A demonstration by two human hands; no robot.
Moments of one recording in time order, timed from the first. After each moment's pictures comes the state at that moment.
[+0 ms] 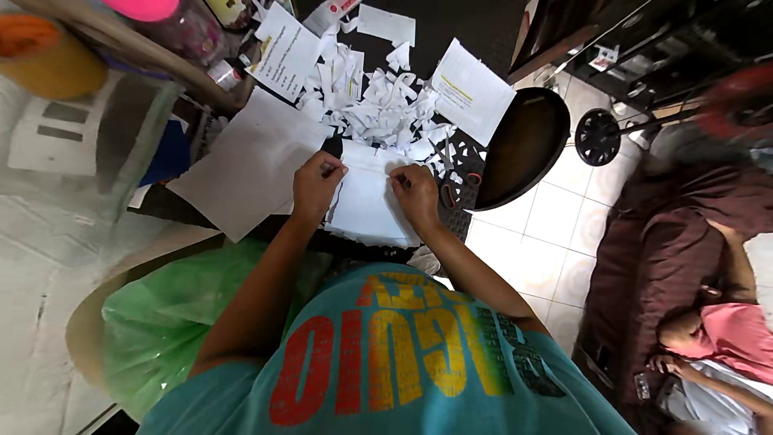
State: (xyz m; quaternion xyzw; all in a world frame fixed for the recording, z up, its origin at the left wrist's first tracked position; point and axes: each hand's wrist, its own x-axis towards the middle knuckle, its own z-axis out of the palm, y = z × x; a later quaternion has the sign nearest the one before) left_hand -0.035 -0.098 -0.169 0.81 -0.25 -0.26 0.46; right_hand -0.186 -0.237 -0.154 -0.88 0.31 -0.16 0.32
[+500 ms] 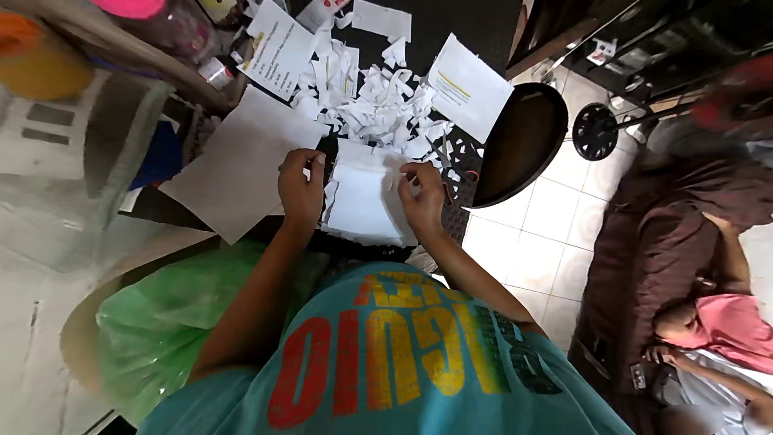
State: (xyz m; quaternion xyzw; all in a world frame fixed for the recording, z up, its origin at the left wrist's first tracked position) left_hand -0.037 -0.088 -0.163 0.83 -0.26 -0.16 0.46; right_hand -0.203 -0.228 -0.146 -0.86 0.31 -0.24 0.33
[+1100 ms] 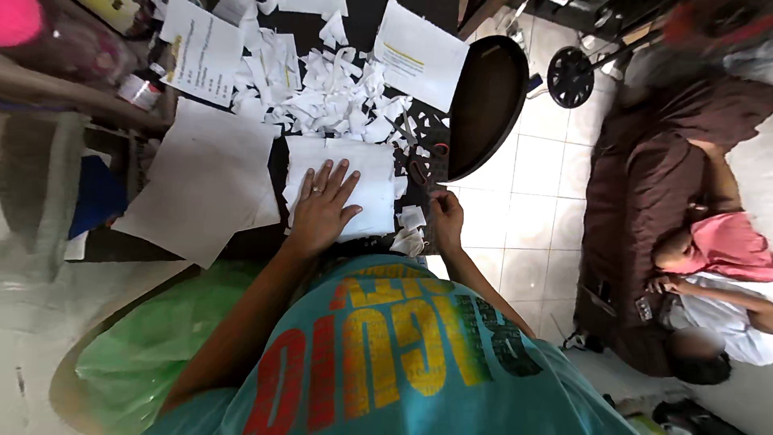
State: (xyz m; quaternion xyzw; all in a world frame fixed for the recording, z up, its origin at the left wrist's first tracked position) left_hand -0.090 -0.102 -0.186 0.73 -0.63 -0.17 0.18; right_hand -0.335 -0.237 -0.193 -0.66 0.55 -0.21 0.47
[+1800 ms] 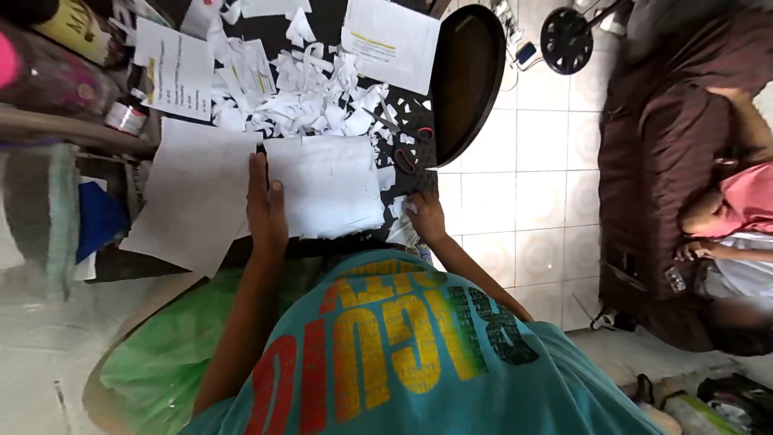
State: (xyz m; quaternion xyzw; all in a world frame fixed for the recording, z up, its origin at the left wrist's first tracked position) left_hand -0.066 -0.077 -0.183 0.76 -0.38 -0.22 0.48; right_hand -0.353 -0.230 -0.231 -0.84 0.47 -0.02 0.28
